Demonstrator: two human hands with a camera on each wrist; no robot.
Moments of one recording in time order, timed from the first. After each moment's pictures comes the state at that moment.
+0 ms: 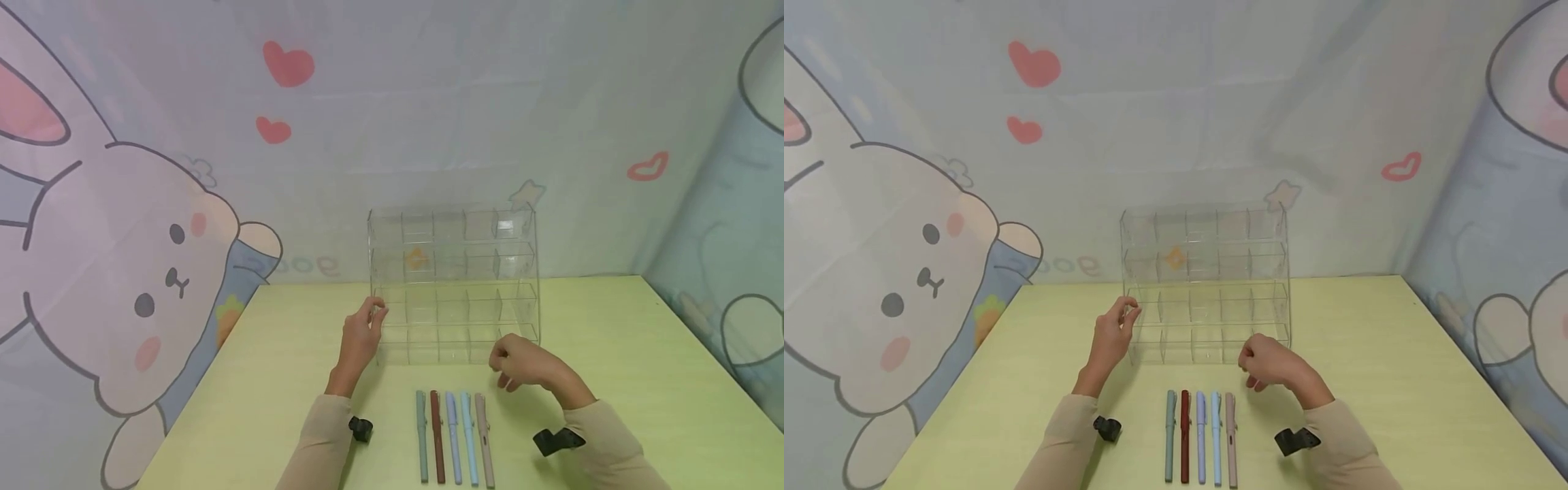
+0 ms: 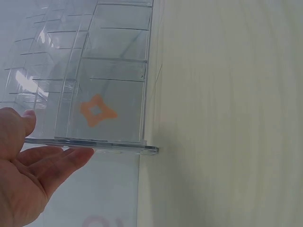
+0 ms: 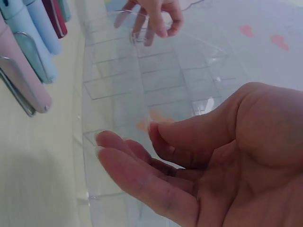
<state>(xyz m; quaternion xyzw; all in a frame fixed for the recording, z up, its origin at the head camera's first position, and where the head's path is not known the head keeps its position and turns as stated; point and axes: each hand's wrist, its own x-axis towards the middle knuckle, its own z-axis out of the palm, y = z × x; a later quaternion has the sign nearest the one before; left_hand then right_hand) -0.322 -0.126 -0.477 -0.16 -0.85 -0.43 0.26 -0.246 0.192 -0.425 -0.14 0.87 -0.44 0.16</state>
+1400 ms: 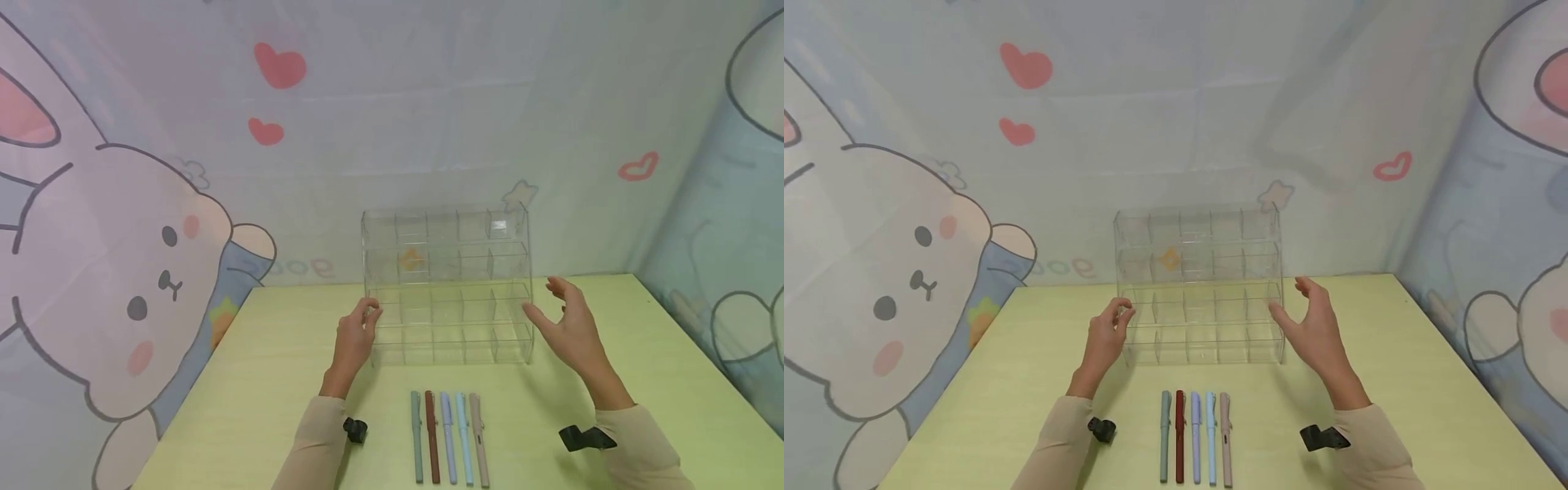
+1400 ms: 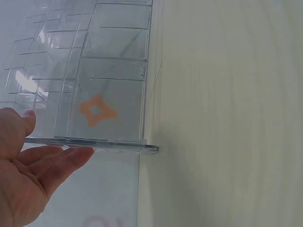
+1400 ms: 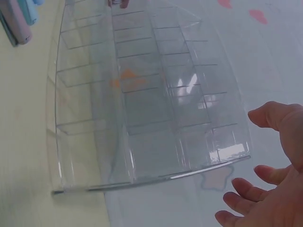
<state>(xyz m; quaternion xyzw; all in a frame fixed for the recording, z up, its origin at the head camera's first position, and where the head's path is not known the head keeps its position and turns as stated) -0.321 -0.127 -0.476 -0.17 -0.85 -0.42 0.27 -0.241 0.243 -0.397 -0.07 0.87 -0.44 -0.21</state>
